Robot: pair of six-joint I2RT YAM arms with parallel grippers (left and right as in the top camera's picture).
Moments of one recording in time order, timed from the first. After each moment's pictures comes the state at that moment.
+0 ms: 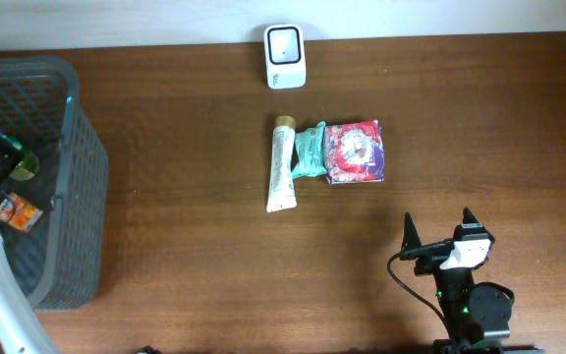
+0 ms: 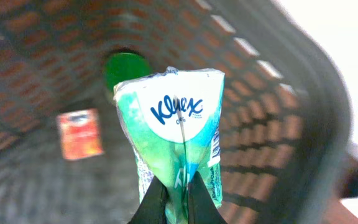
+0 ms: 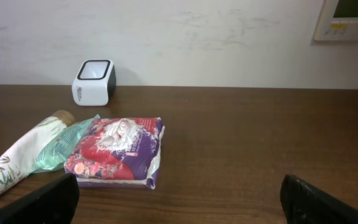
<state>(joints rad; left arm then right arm) 0.58 1.40 1.53 -0.89 0.11 -0.32 0.01 0.02 0.01 -0.08 -0.03 0.01</state>
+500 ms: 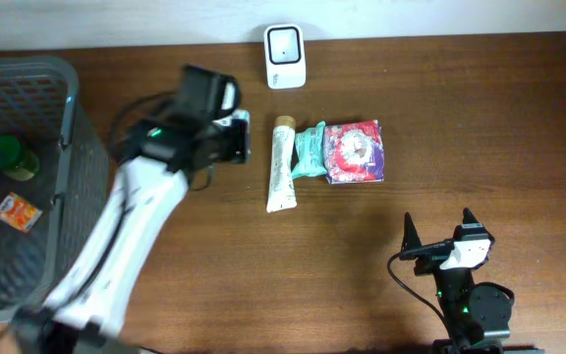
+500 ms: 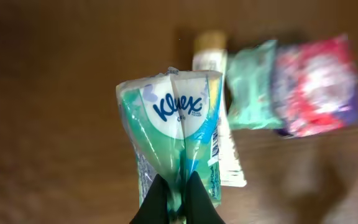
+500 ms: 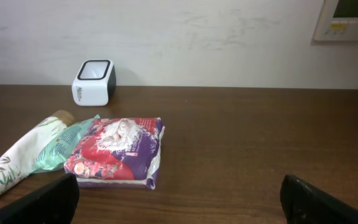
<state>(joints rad) -0.36 1.61 1.54 -0.94 0.01 -0.27 0.01 0.02 0.01 -0.08 -0.03 0.01</state>
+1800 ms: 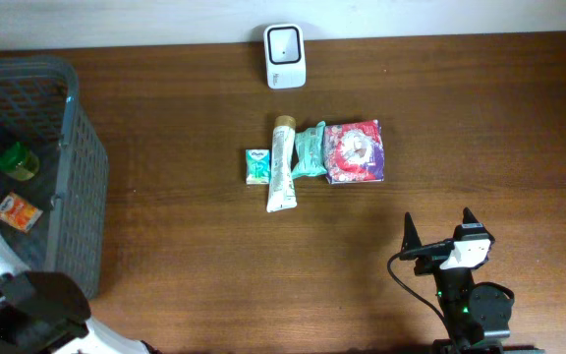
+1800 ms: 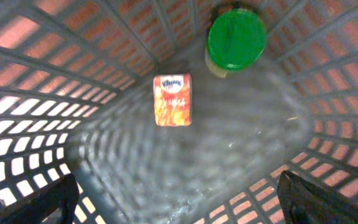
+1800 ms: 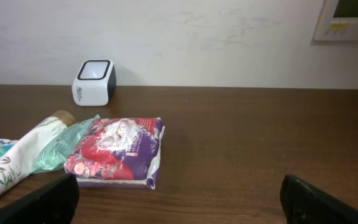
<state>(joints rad) 0.56 1.87 2.07 -1.41 -0.24 -0.36 0.01 0.02 0.01 -0.08 -0.03 0.01</state>
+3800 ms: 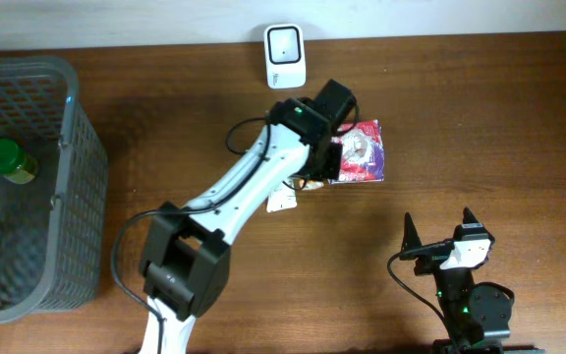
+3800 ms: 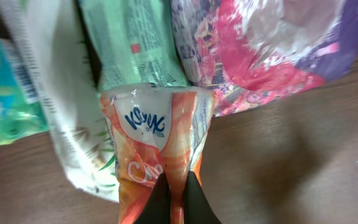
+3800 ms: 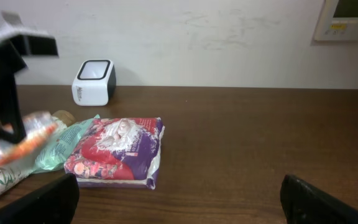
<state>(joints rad) -0.68 2.14 1.91 -1.11 0.03 -0.47 0.01 0.02 0.01 -0.08 -0.03 0.01</state>
